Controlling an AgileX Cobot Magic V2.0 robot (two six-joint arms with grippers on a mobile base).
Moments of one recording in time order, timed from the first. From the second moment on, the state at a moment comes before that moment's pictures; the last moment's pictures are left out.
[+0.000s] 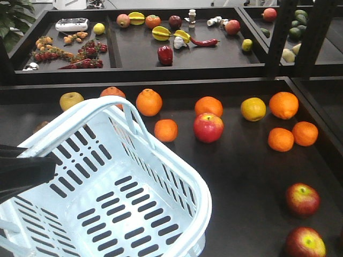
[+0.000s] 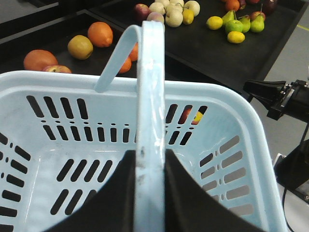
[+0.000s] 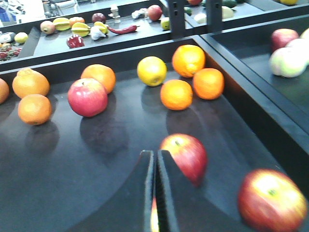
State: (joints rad) left arm -0.30 0.76 -0.96 -0.76 0.94 0.59; right arm 0.00 -0.01 0.03 -0.21 0.32 0.30
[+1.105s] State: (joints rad) left arm -0.30 0.76 -0.96 -0.76 0.94 0.59; right arm 0.00 -0.01 0.03 -0.21 0.32 0.30
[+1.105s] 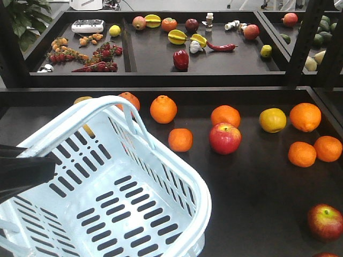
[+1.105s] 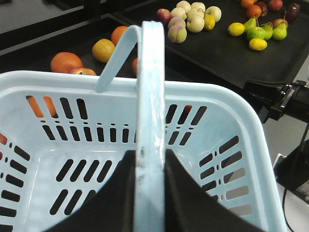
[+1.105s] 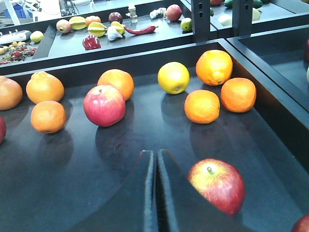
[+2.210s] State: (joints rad) left arm -0.30 0.76 -0.96 -0.76 0.94 0.59; right arm 0.00 -0.01 0.03 -0.21 0.32 0.30
